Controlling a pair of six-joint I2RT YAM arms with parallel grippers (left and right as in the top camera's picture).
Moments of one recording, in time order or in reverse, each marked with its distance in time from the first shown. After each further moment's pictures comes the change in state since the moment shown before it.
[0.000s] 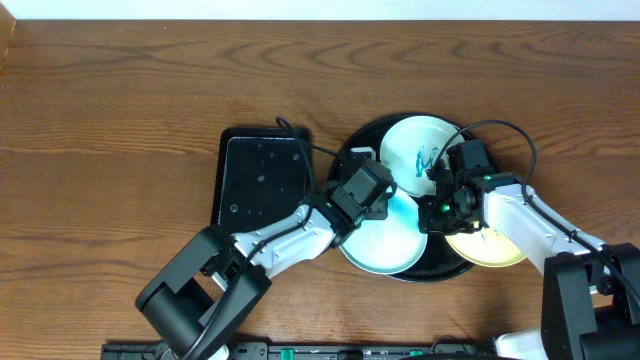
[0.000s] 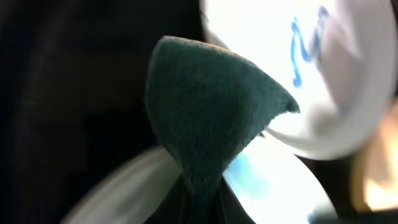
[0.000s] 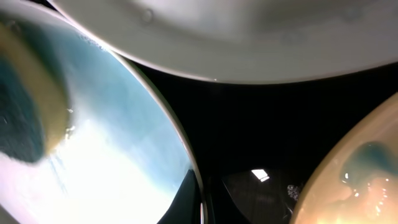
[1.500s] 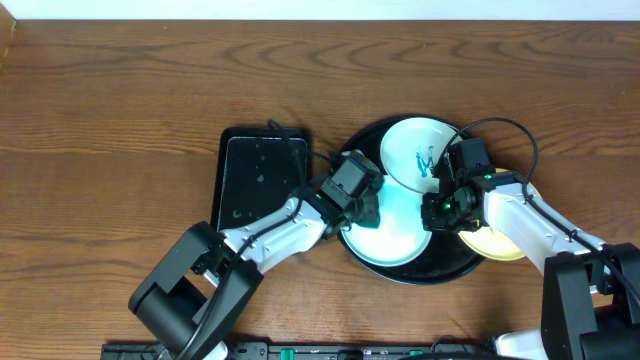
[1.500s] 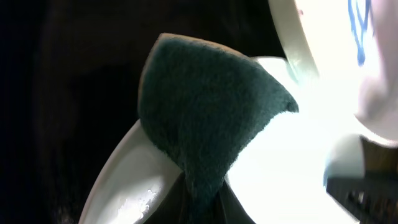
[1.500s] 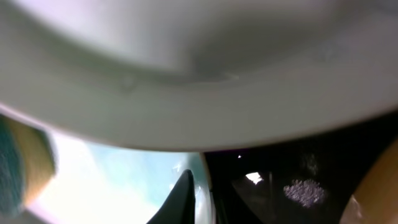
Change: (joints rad) left arm 0.055 -0.015 0.001 -0.117 0.138 -0.043; right arm 0.000 0.000 0.007 0.006 0.061 0.021
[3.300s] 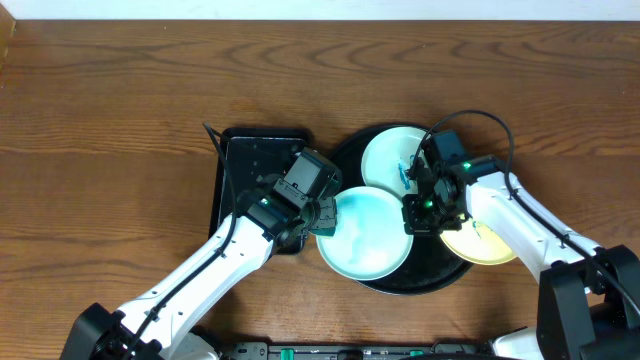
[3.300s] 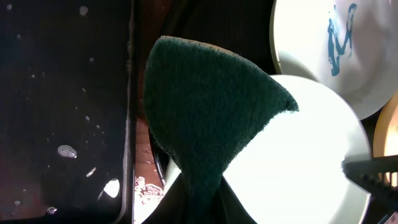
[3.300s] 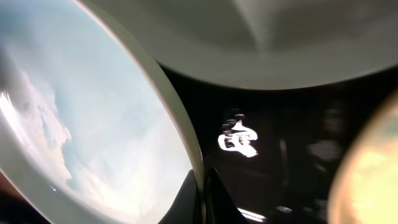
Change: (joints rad) left arm 0.114 -0.375 -0.017 -0.444 -0.074 0.102; right arm 0.131 0.000 0.150 -0.243 -0.054 0.011
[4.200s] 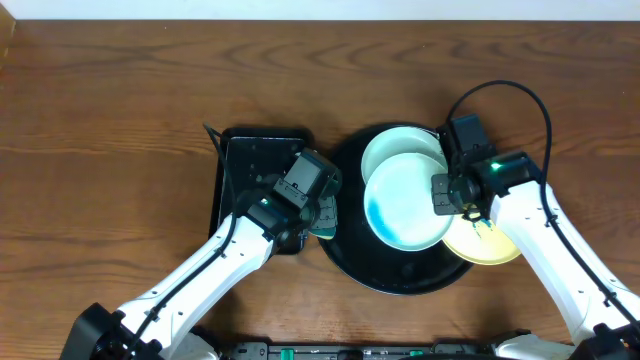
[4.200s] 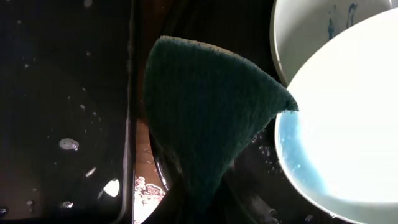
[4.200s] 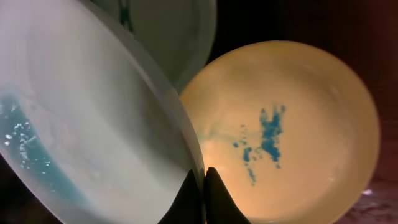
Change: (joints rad) left arm 0.000 0.000 0.000 0.000 0.000 0.000; right arm 0.007 -0.181 0.116 -0.124 0.488 0.000
